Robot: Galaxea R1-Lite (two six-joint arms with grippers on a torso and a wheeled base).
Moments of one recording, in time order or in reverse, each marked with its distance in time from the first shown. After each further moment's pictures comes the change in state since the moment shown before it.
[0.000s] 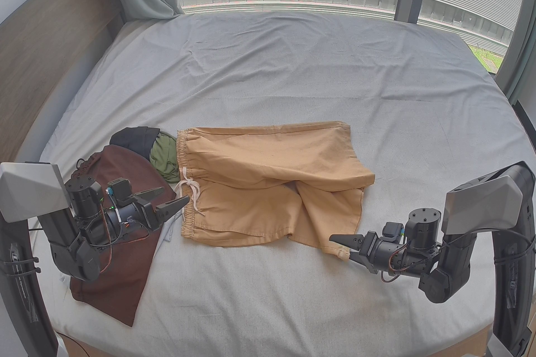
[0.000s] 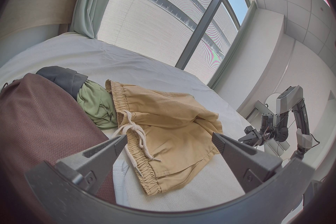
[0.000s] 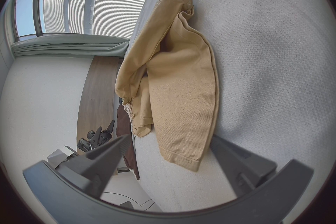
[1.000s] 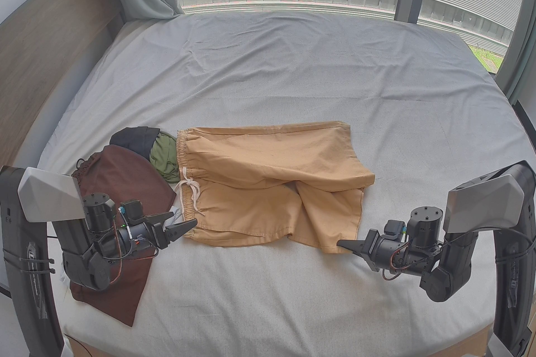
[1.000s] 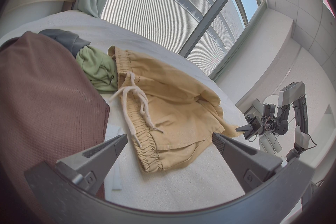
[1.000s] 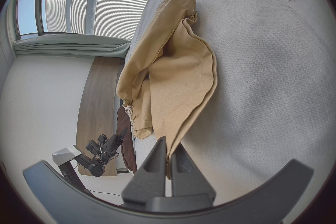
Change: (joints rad) left arm -0.007 0.136 0.001 -0.001 -0.026 -0.009; right arm -0.010 -0.007 -0.001 -0.005 -0.002 -0.014
